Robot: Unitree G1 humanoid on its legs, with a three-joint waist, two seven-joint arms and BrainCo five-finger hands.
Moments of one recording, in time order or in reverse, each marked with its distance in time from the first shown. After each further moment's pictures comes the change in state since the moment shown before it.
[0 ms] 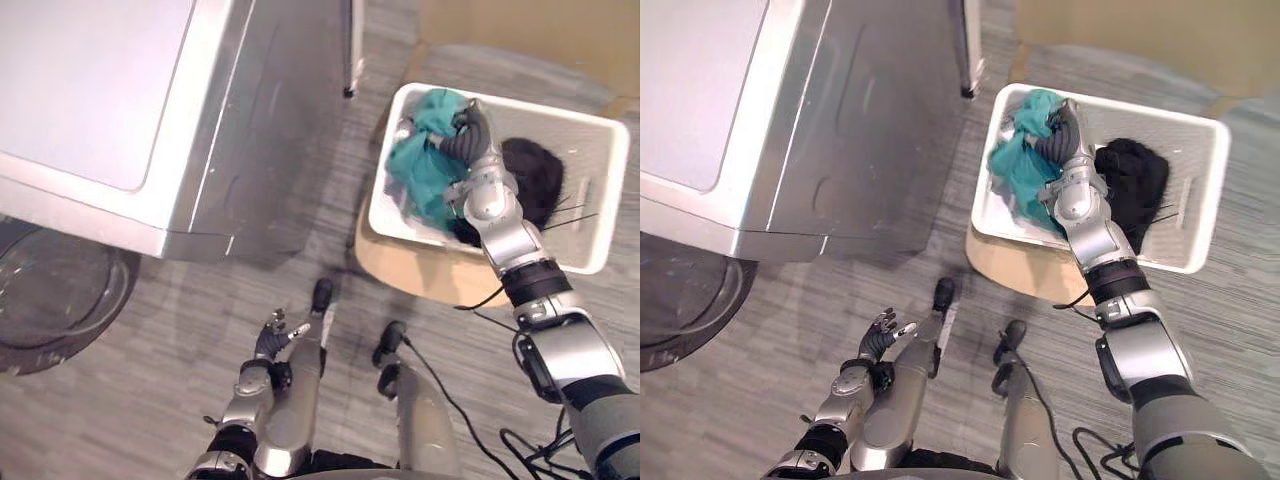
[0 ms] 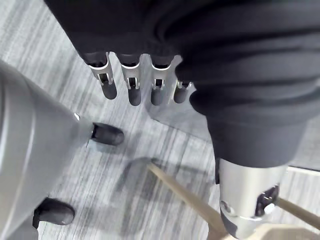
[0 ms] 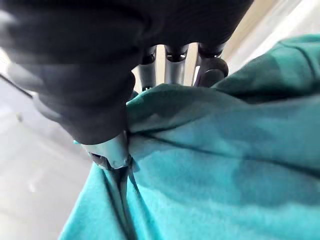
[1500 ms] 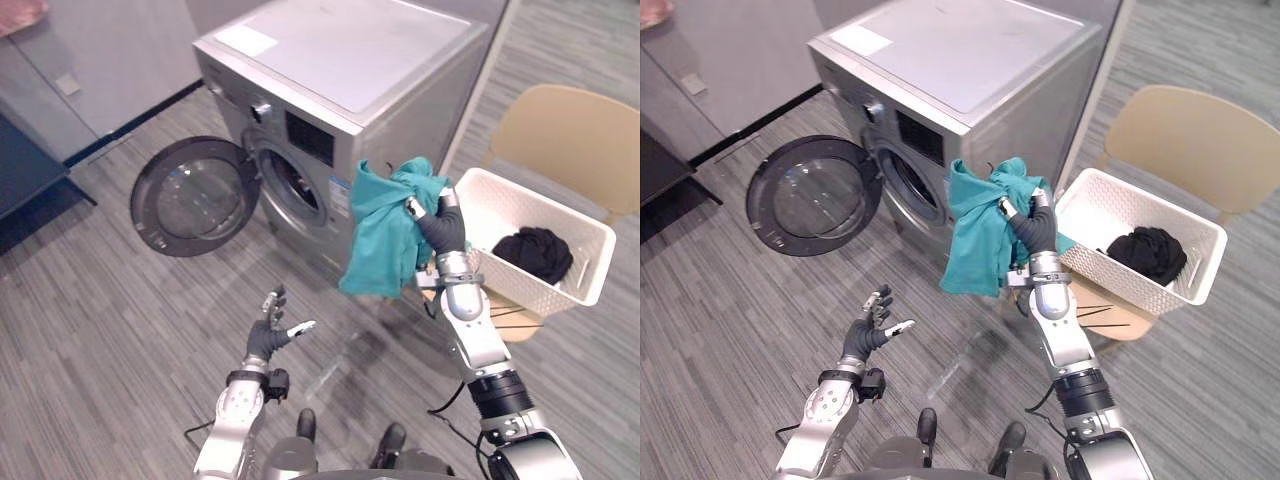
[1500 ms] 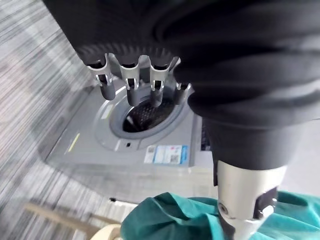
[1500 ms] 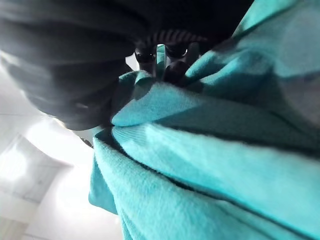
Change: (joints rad) left arm 0.354 0.093 -0.173 -0.850 0.063 0.111 0.051; right arm 0.464 0.253 0.077 -0.297 0.226 -0.186 0.124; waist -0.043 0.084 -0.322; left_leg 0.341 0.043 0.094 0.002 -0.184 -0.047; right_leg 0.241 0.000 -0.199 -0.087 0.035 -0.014
